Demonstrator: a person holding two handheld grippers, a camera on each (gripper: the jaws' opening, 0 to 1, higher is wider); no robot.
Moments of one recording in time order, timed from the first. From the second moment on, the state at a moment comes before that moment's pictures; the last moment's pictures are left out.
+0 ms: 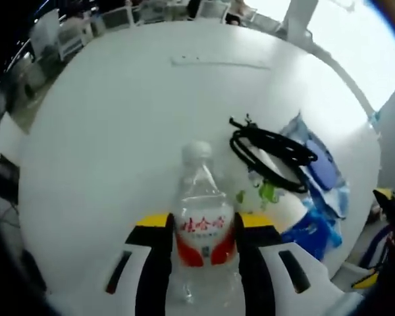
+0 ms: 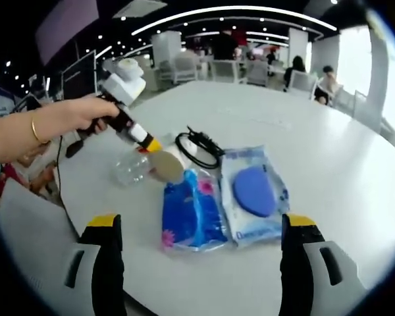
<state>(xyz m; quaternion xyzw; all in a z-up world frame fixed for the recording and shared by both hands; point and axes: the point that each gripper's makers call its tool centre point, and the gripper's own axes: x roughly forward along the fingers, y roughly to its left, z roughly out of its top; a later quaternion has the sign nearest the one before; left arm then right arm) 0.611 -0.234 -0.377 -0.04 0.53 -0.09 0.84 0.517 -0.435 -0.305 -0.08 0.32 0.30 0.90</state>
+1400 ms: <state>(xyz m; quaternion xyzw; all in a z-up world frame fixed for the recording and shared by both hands) 0.612 -0.203 -0.305 -0.07 0.37 -0.06 0.92 0.514 -0.431 -0.307 -0.09 0.32 0.31 0.89</state>
